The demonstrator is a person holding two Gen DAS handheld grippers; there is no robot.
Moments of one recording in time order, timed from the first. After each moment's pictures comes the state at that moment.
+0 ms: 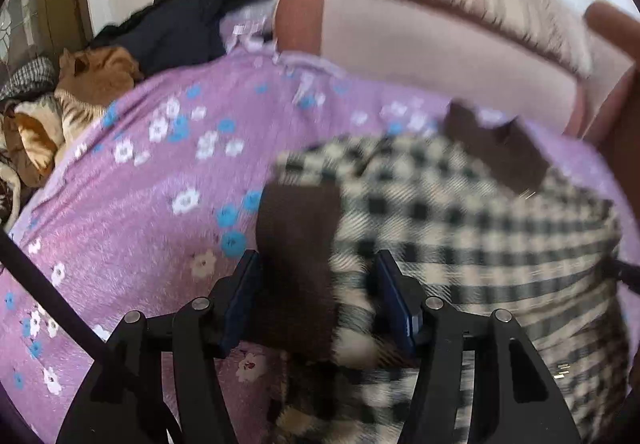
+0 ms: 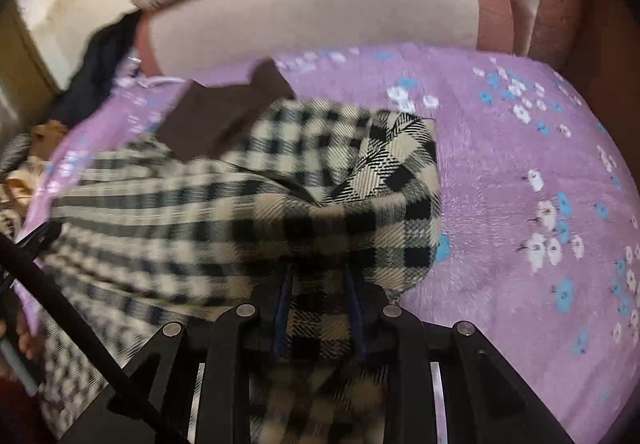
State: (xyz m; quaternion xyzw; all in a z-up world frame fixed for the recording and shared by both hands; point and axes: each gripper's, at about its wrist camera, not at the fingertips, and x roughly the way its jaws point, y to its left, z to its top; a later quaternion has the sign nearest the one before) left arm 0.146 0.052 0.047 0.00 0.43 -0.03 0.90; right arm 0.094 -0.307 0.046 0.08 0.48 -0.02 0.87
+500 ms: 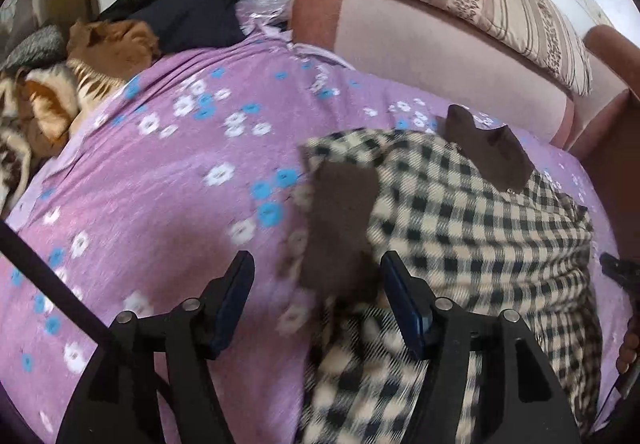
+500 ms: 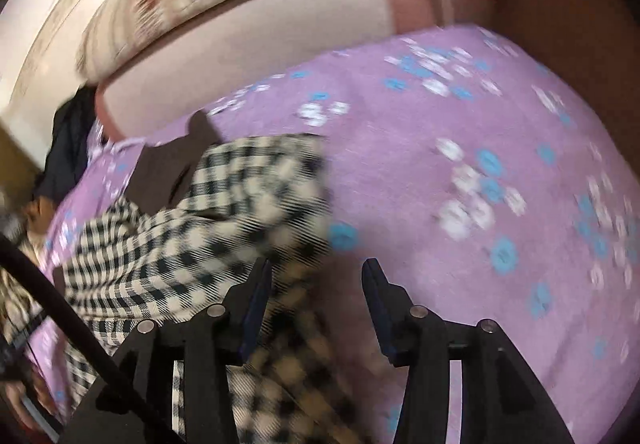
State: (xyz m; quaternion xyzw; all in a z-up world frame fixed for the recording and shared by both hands) left arm 0.110 0.097 0.077 -0.06 0.45 -0.05 0.89; right arm 0.043 -0.381 0.074 0.21 0.45 -0.08 0.87
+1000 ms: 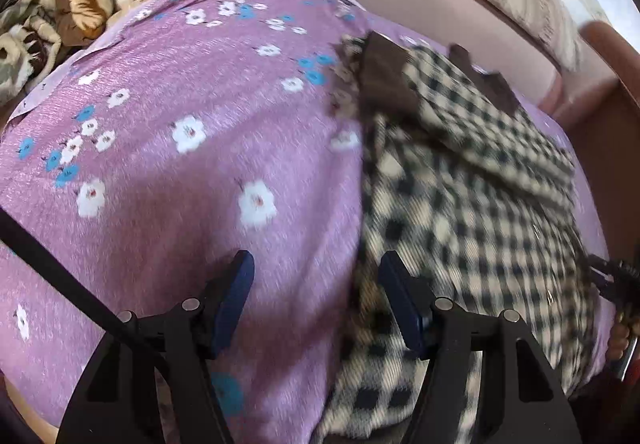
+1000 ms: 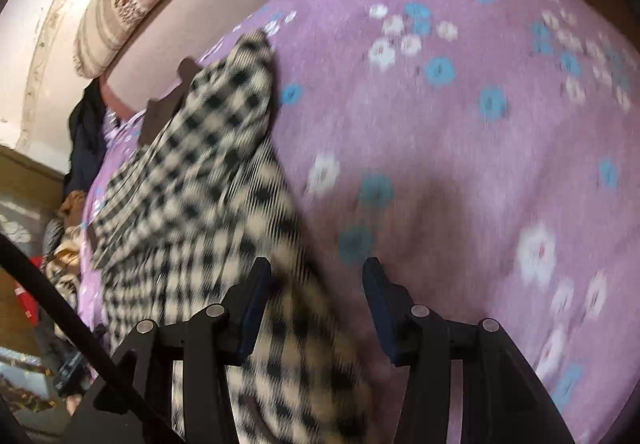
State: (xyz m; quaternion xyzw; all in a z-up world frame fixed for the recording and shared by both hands) left arm 0.014 0.138 0.043 -0.09 0.51 -0.08 0.85; right arm -0.051 -0.397 0.038 0.31 0.51 -0.02 0.80
